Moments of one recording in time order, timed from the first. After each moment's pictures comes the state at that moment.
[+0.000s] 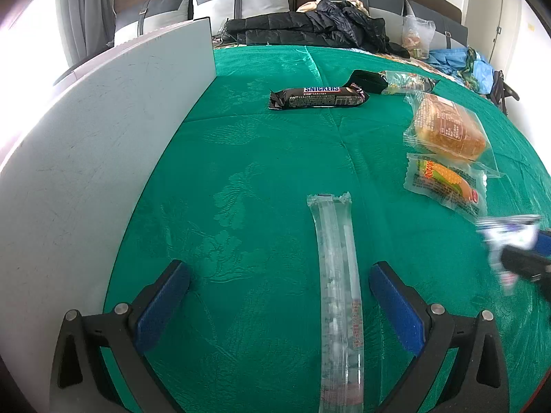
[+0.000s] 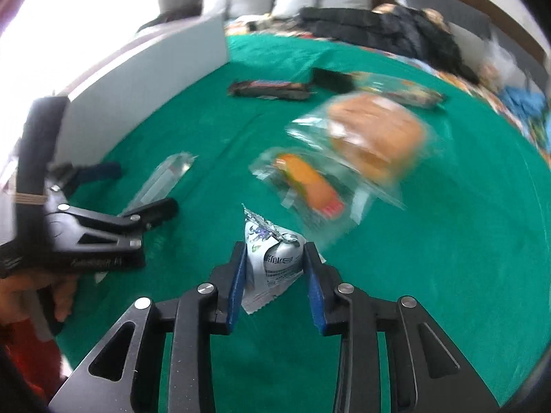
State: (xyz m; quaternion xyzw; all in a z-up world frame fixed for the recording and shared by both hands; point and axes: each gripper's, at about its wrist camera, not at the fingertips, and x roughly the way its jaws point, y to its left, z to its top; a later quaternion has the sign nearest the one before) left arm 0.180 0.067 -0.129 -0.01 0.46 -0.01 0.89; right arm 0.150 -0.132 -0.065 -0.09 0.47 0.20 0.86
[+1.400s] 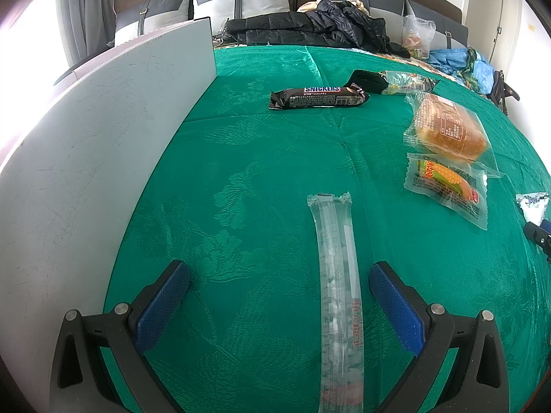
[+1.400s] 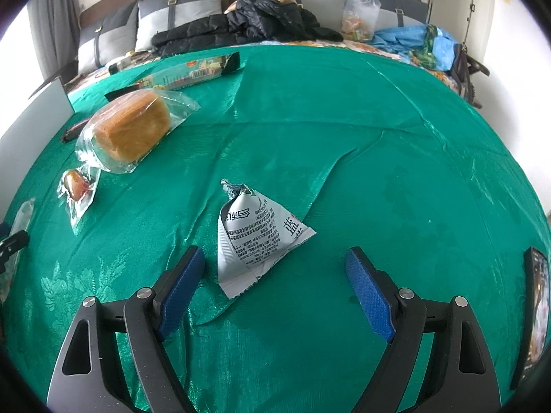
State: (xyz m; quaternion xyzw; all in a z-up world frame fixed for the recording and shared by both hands) left arm 0.179 0.067 -0.129 -0.01 0.46 -0.01 0.89; right arm 0.153 -0.280 -0.085 -0.02 0.45 -0.01 0.89
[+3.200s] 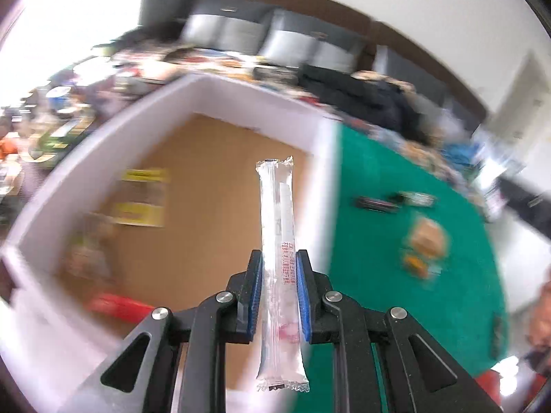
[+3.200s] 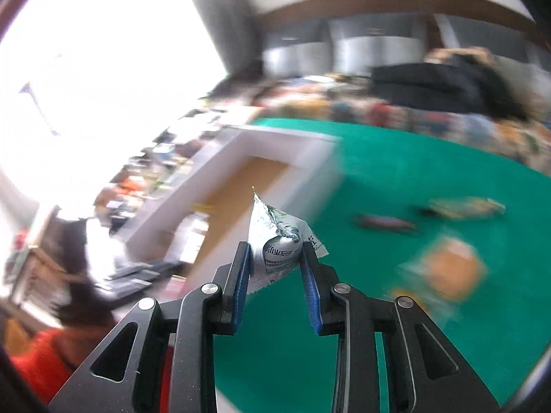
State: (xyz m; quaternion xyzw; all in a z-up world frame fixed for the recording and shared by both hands) left arm 0.080 0.262 0.023 -0.17 0.42 0.06 0.89; right arm 0.158 0.005 0.119 0.02 0.41 0.38 0.83
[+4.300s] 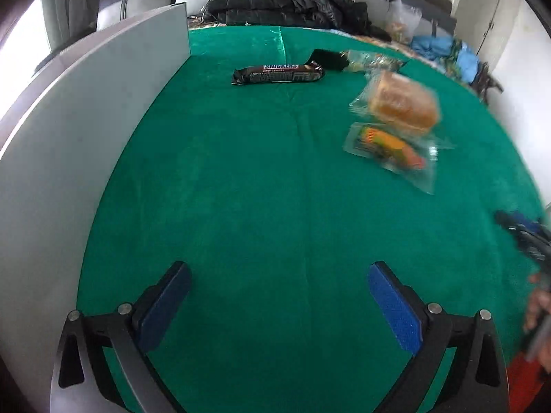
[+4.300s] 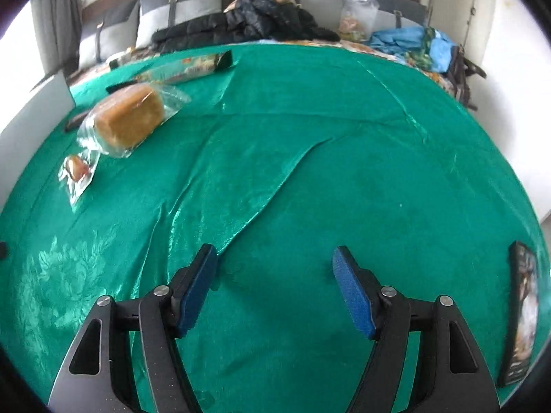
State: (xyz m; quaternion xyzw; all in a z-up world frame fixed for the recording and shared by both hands) left arm 0.145 0.028 -0.107 -0.02 0.50 -0.04 0.86; right arm 0.140 -0.293 -0.086 -0.02 0.44 -0.02 0.90
